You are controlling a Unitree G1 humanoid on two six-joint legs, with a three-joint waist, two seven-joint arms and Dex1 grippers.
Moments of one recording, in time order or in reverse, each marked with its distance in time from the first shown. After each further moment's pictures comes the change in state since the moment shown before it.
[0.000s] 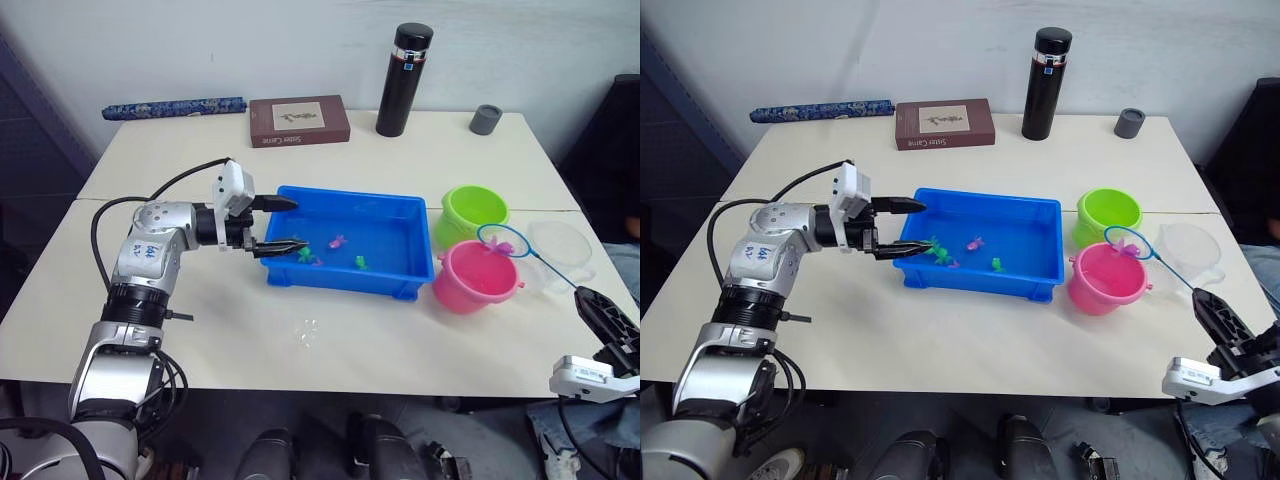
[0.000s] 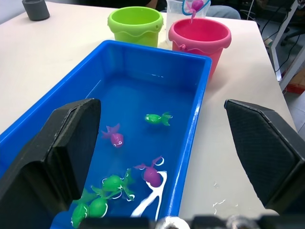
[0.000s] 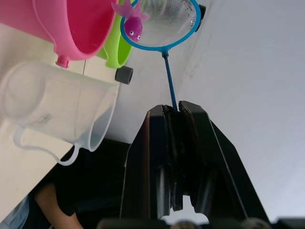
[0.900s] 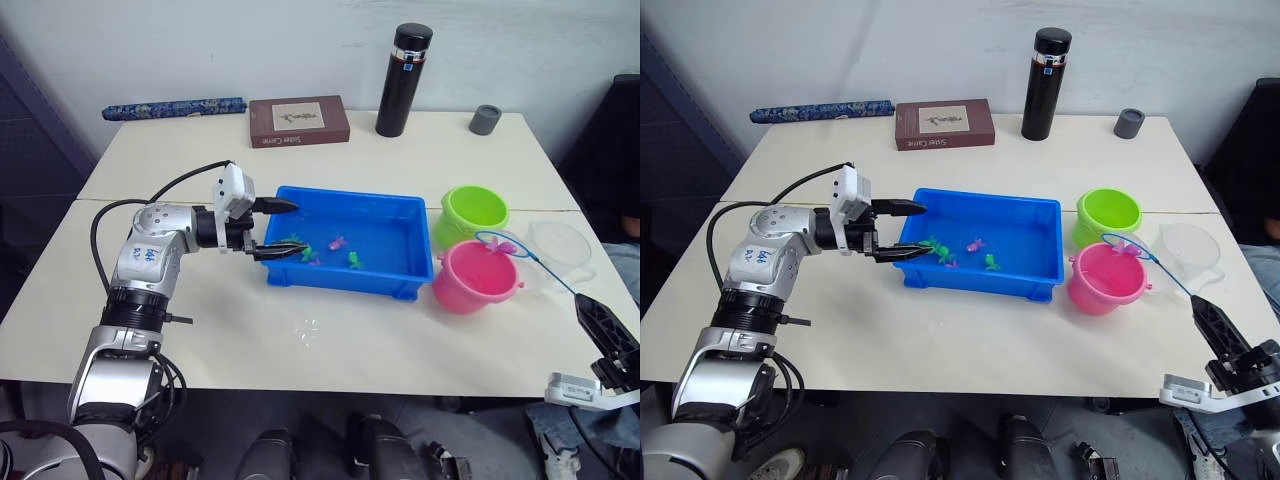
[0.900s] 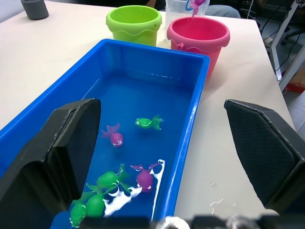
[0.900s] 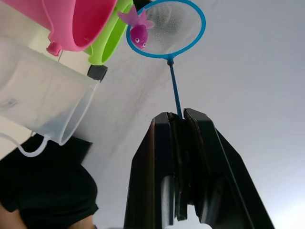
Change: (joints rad) left arm 0.023 0.003 0.002 -0.043 0.000 0.018 0.014; right arm 0.066 0.010 0.057 -0.040 -0.338 0.166 -0.316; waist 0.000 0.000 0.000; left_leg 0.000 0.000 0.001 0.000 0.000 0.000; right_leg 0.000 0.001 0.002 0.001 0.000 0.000
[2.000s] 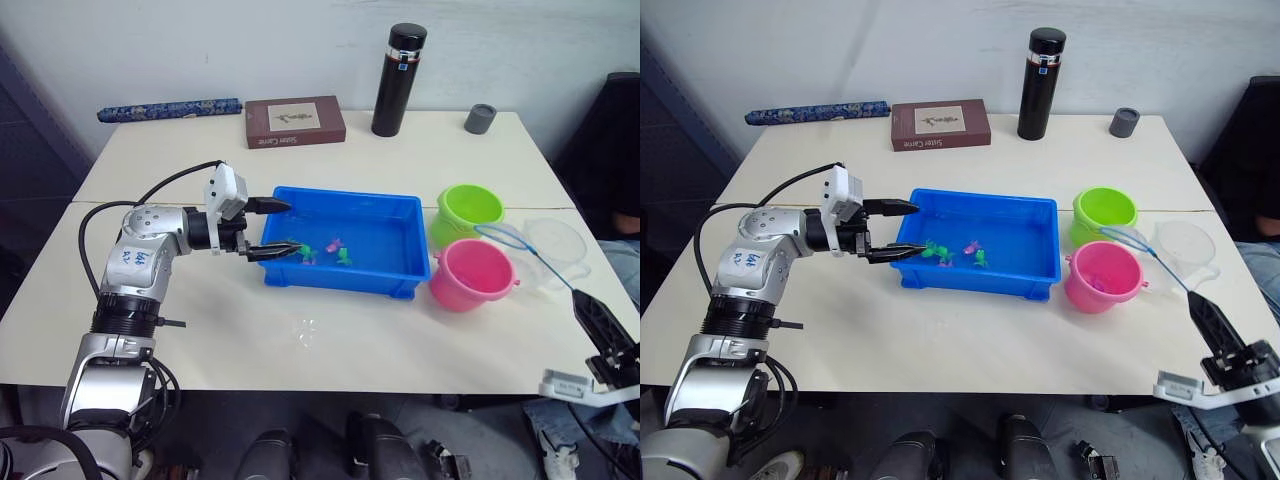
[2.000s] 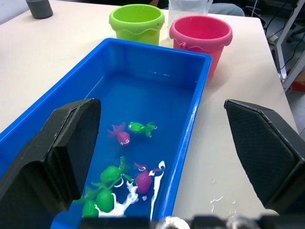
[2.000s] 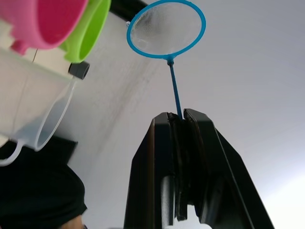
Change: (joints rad) left arm 0.031 0.023 0.027 -0.061 -0.001 0.033 0.013; right arm -0.084 -0.111 0.090 -0.005 0.176 0.073 0.028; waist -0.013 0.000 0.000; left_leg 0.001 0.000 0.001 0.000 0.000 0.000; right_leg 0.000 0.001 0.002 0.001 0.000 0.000
